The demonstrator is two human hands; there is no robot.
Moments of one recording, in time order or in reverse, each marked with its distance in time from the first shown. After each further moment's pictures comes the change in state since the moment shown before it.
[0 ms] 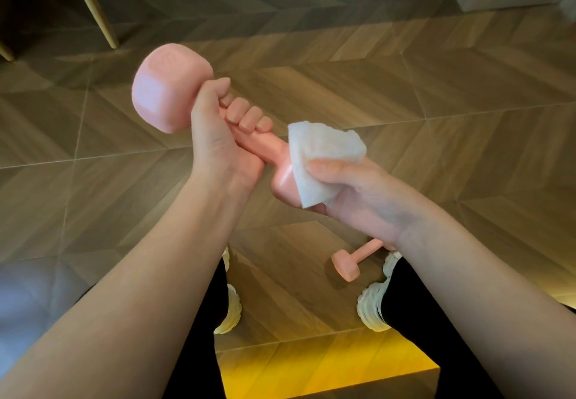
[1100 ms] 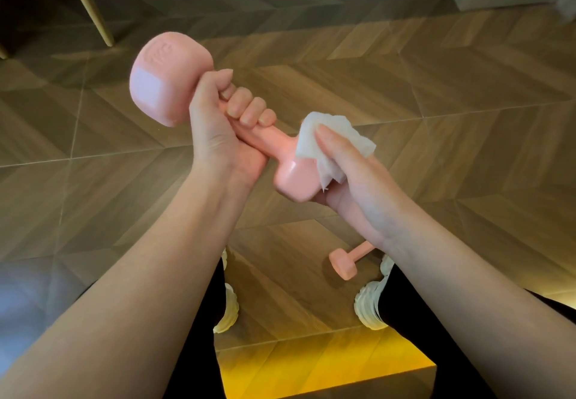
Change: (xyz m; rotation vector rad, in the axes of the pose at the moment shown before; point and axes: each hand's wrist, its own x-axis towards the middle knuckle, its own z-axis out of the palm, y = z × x) left_hand -0.002 -0.003 0.006 -0.030 -0.092 -0.009; right_hand 0.000 0.007 0.009 -0.128 0.262 -0.147
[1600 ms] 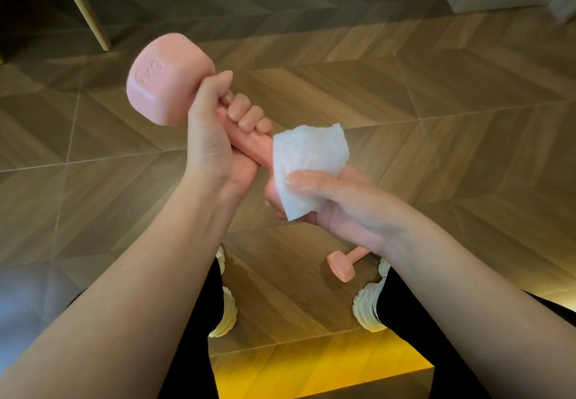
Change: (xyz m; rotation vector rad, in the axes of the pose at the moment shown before) left_hand -0.002 0.001 -0.004 0.119 -0.068 0.009; right_hand -0.001 0.002 -0.003 0.094 -0.147 0.205
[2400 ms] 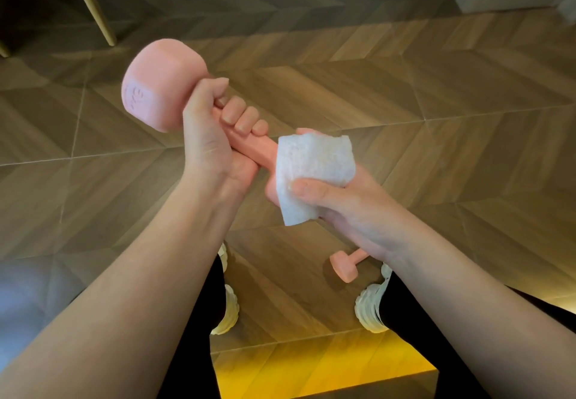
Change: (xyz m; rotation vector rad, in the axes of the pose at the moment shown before) left_hand 0.000 0.007 -0.005 -0.002 0.094 0.028; right_hand 0.000 0.006 0.002 -0.102 0.026 -0.137
